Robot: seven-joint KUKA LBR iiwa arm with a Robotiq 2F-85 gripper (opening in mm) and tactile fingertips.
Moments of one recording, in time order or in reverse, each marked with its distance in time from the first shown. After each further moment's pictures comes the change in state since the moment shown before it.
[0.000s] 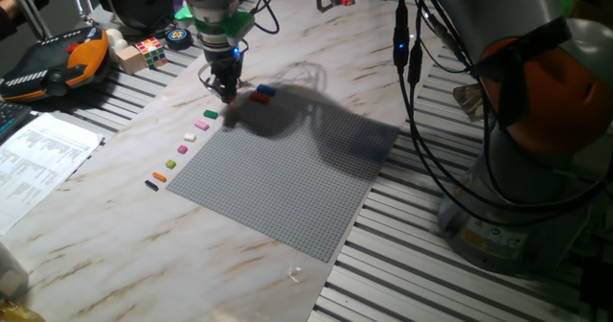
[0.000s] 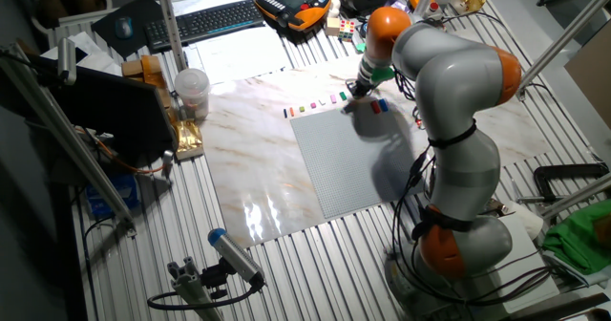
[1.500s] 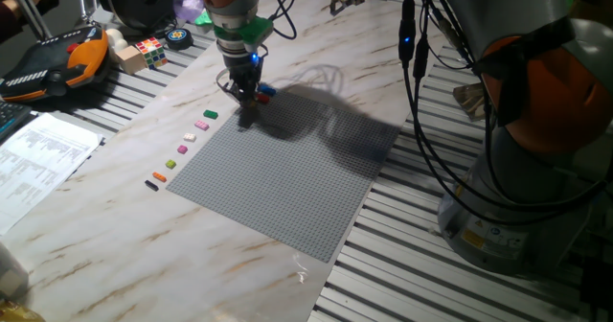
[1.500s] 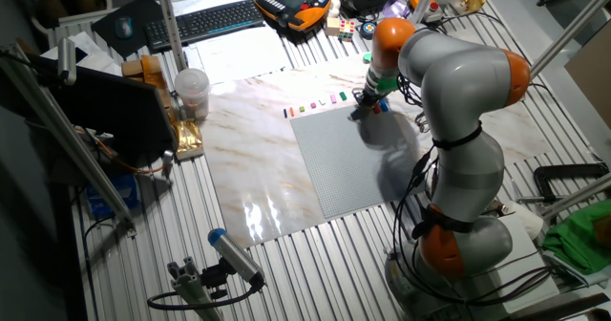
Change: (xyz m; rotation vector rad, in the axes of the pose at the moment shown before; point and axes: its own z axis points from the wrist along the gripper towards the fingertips) arm 0.035 -0.014 0.013 0.011 0.020 0.062
